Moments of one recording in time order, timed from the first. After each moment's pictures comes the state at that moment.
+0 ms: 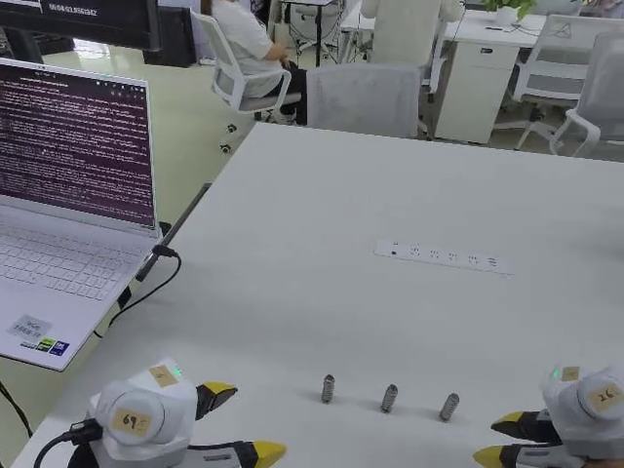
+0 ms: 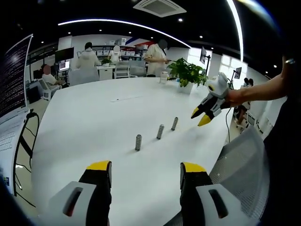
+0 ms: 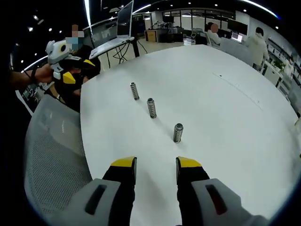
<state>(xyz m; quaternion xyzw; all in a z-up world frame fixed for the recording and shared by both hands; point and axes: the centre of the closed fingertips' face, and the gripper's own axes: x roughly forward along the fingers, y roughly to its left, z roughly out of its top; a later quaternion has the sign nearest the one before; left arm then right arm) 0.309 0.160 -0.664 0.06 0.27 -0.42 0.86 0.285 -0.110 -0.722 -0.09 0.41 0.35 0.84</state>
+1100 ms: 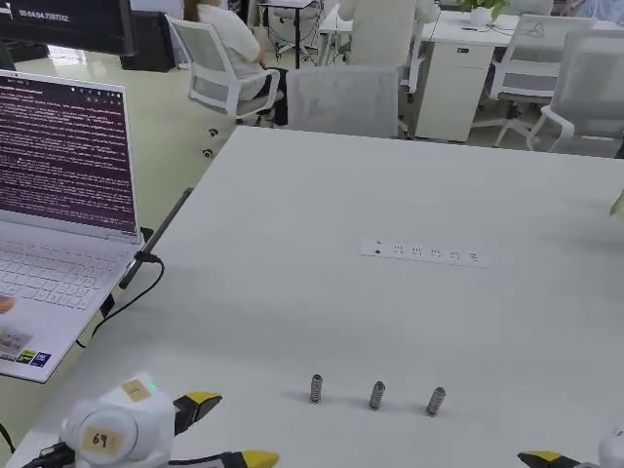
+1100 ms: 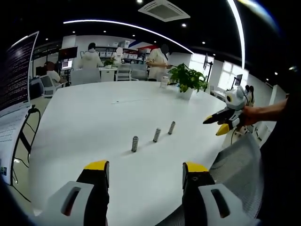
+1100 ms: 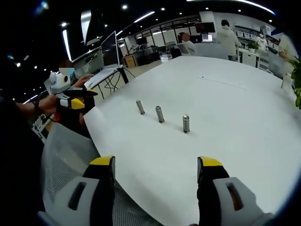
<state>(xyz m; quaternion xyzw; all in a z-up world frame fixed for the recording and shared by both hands) 0.299 0.161 -0.658 0.03 0.26 -0.42 0.87 0.227 -0.103 -0.695 0.03 0.35 0.28 0.89</state>
